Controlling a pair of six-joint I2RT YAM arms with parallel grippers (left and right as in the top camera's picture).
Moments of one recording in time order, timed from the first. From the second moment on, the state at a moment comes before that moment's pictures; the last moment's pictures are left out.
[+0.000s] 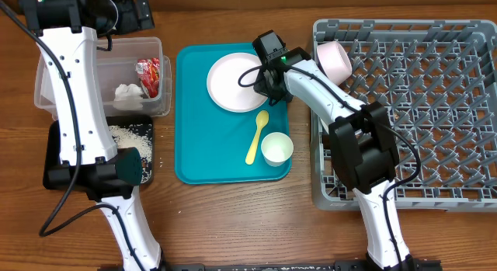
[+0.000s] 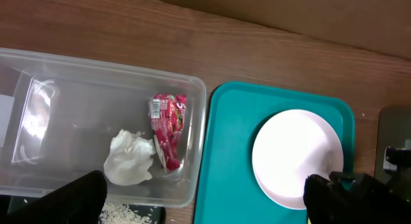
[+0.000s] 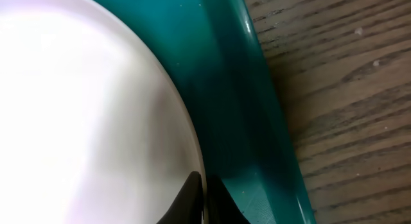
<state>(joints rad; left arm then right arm) 0.08 2.20 2.77 -1.54 0.07 -0.18 0.47 2.37 1.94 -0.83 0.05 0.79</state>
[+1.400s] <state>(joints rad) 0.08 2.20 2.77 -1.54 0.07 -0.18 0.17 1.84 2.16 -1.43 1.02 0.67</state>
